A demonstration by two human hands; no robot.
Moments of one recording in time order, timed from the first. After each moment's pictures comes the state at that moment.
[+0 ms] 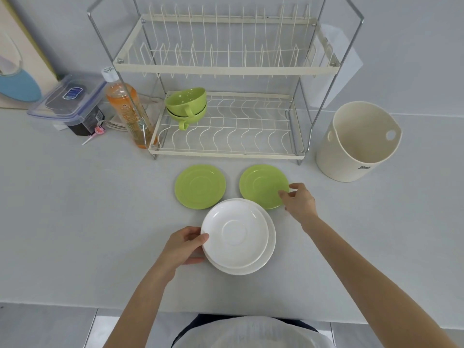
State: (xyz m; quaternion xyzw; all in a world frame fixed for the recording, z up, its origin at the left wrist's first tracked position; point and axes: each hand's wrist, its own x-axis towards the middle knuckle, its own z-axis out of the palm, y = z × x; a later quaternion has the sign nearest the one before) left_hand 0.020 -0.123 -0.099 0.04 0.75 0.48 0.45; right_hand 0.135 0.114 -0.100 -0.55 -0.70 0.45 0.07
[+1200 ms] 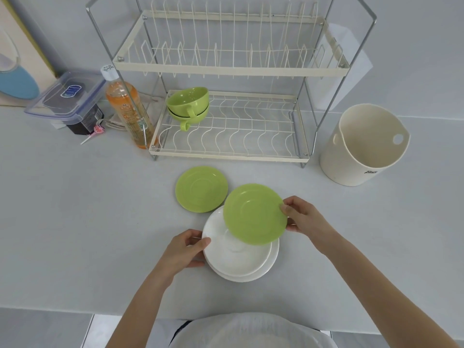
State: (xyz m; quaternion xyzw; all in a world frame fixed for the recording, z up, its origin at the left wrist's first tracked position) left_hand 0.016 -0.120 -0.101 0.06 0.76 0.46 0.46; right_hand 0.160 0.099 -0.077 -0.42 -0.62 0.66 0.03
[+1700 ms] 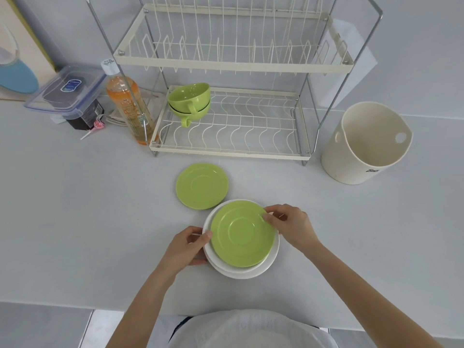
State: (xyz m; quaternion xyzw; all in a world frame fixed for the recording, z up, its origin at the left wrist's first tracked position) left_hand 0.022 -0.117 -0.099 0.04 0.75 0.49 0.45; right_hand 0.150 0.075 -0.093 -0.42 -0.76 0.49 0.04
